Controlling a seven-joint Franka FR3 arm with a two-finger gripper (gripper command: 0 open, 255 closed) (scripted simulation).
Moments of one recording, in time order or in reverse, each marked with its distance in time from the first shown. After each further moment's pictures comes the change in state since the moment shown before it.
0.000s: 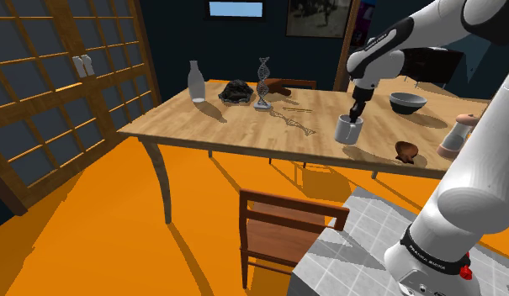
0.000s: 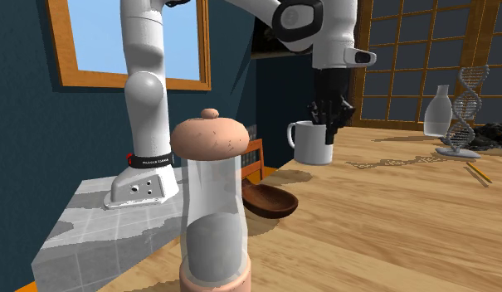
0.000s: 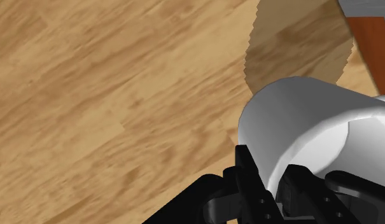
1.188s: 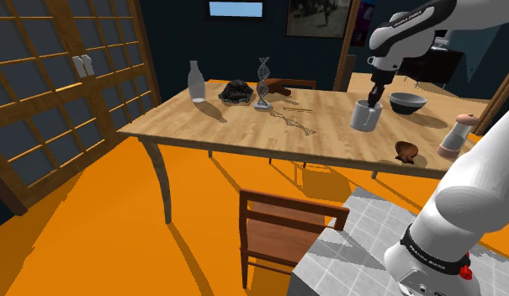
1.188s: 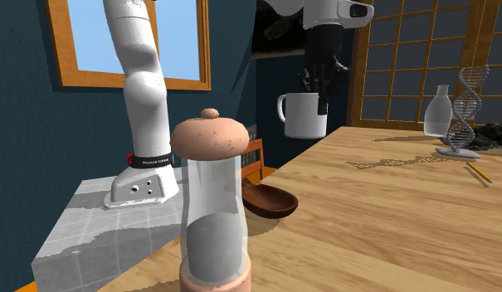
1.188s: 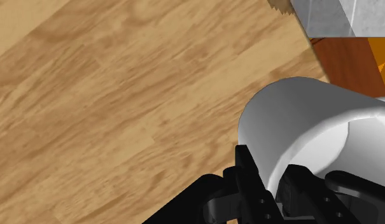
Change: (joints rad) arm -0.037 -0.175 -0.022 0.050 -0.130 -0.186 0.012
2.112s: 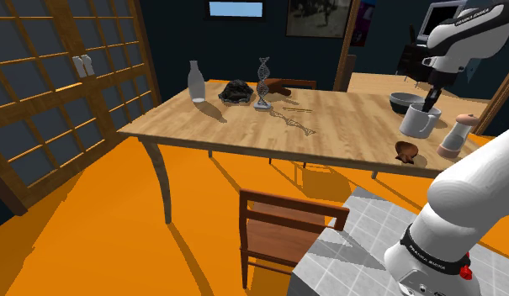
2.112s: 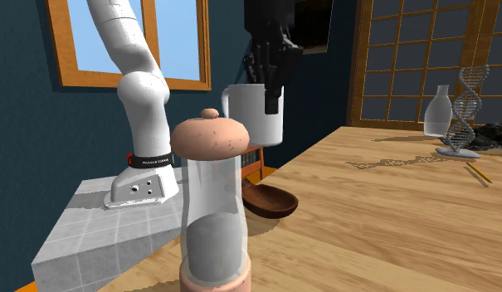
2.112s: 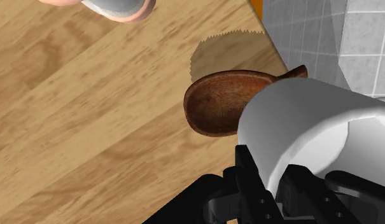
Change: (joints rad) arm -0.163 -0.172 -0.161 -0.056 -0.157 -0.057 -0.243
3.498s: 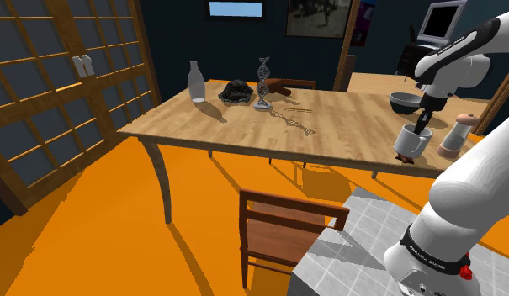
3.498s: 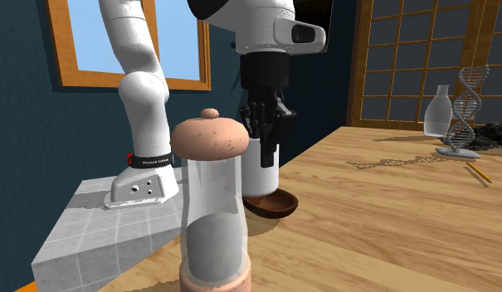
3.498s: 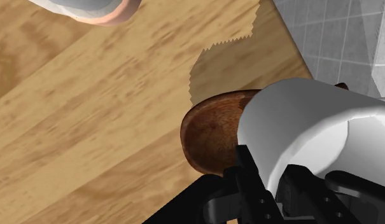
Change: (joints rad) arm 0.032 0.121 -0.104 -0.143 0.060 0.242 -0.076
